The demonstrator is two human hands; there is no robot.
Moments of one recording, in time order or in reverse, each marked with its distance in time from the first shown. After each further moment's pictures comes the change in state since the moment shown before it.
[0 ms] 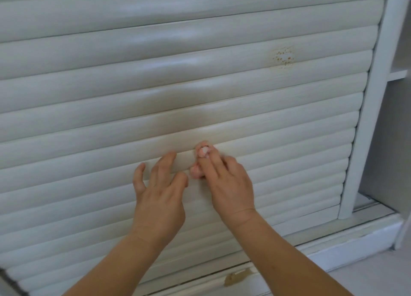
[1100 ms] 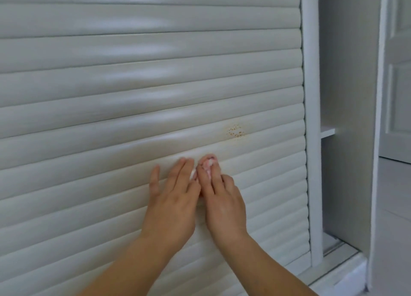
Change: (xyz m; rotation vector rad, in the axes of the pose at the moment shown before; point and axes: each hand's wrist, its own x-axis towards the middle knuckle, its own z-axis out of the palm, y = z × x) left_hand 0.119 0.056 -0.029 -0.057 0.128 0.285; right_hand 0.073 0.057 -0.033 -0.016 -0.100 0.229
